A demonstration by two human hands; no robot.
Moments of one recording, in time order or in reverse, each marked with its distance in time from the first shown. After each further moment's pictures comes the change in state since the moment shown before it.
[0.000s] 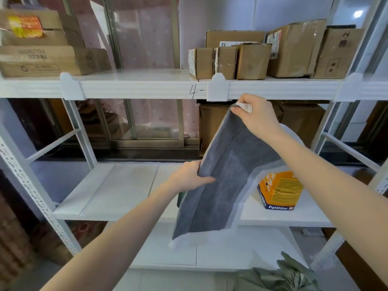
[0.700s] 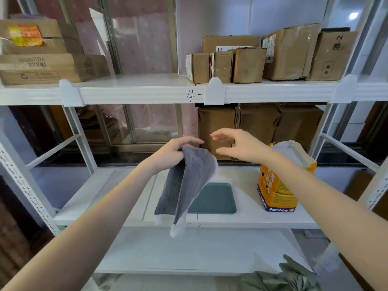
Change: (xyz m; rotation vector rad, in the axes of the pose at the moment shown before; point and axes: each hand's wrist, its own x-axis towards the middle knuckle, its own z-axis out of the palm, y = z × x) left_hand -0.001 -0.006 -0.067 -0.249 0.057 0.210; right_hand -0.030 0.014 0.018 0.010 -0.538 -0.039
